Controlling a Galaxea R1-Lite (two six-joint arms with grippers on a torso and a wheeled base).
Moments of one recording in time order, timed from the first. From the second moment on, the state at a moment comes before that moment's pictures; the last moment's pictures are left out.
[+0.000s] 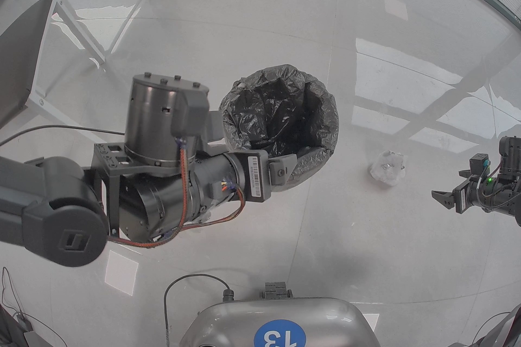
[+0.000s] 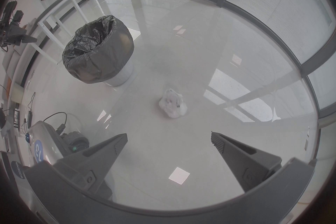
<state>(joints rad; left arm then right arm) -0.80 1.67 -1.03 -0.27 0.22 -0.36 -0.17 1.65 -0.56 -0.55 0.25 -0.39</state>
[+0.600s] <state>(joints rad) -0.78 1.67 -1.03 -0.27 0.22 -0.36 -0.12 1.94 -0.67 -0.65 0.28 -0.42</state>
